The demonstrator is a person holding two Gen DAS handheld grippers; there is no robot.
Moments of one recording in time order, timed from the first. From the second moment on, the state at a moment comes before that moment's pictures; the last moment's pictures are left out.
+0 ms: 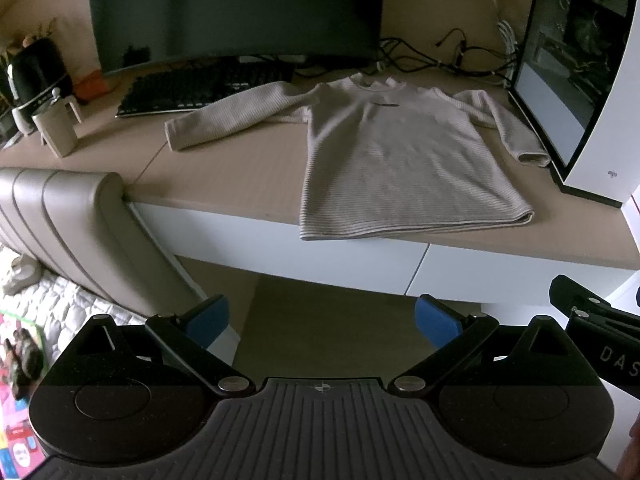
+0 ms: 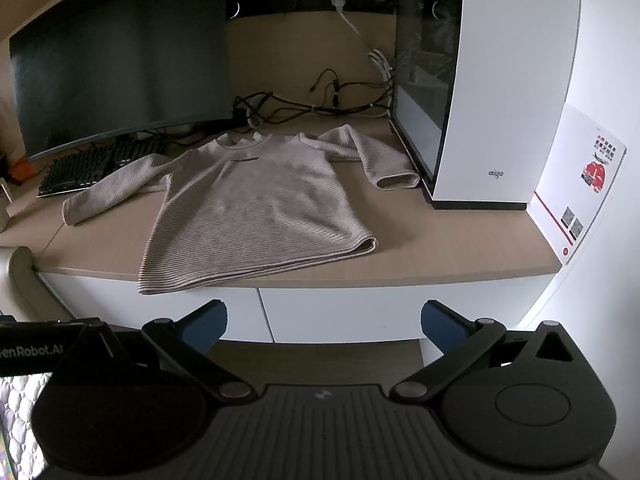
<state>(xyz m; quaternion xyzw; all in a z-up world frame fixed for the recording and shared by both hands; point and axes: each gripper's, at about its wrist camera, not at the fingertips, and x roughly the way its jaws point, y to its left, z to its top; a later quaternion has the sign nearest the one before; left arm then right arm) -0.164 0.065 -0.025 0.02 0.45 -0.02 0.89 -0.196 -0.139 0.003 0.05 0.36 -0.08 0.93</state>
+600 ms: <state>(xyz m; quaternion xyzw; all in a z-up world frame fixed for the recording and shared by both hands) -0.161 0.059 -0.027 0.03 0.46 -0.03 0.89 -0.194 -0.142 0.001 0.05 0.37 -0.09 0.92</state>
